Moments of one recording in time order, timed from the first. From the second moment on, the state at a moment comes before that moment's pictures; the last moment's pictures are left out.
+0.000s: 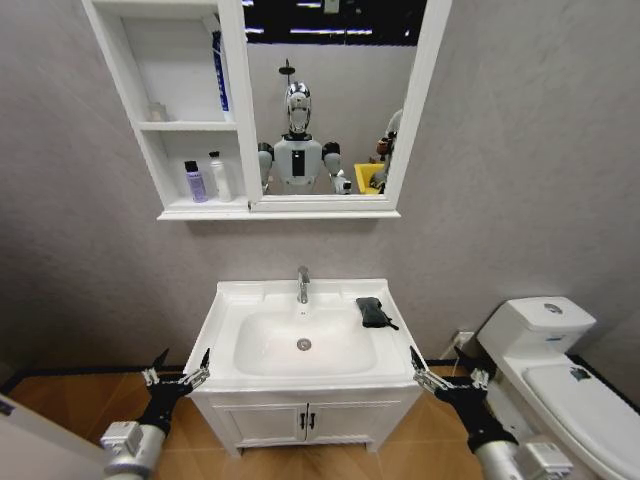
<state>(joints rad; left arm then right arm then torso) 1.68 -1.37 -0.79 -2.25 -0.25 0.13 0.06 -1.92 1.30 0.77 2.46 0.38 -0.05 0.07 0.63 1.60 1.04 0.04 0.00</state>
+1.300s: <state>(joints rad) 1.68 -1.37 -0.79 -2.25 -0.25 0.13 0.06 -1.92 1.31 0.77 2.46 0.38 -0.05 0.07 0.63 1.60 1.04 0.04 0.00</state>
